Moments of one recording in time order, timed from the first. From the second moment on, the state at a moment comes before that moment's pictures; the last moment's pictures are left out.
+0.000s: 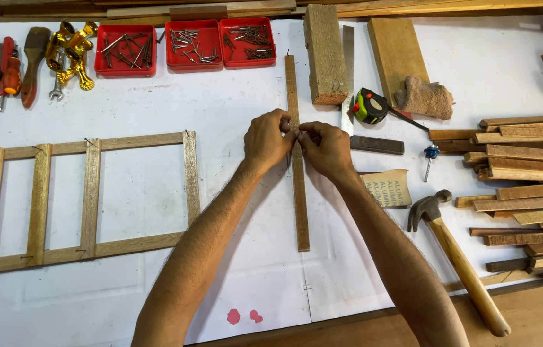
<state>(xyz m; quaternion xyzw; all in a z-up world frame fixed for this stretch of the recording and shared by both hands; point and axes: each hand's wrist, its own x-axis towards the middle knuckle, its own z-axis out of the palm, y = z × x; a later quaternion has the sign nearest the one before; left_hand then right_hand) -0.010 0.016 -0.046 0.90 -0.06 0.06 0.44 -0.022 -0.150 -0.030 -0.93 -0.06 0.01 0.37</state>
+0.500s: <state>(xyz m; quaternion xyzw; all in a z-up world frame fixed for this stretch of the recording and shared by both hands) -0.024 0.015 -0.045 0.88 -0.06 0.04 0.46 -0.027 -0.151 -0.038 -0.92 -0.07 -0.02 0.39</state>
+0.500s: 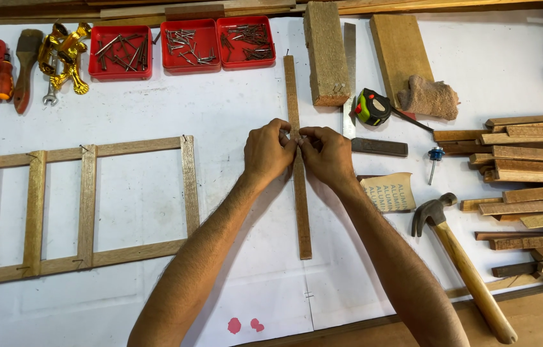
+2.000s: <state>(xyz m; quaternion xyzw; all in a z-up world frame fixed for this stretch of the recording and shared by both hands) -0.091 -0.117 -0.036 0.87 -0.25 -0.06 0.42 -0.142 -0.289 0.049 -0.99 -0.02 0.02 0.16</state>
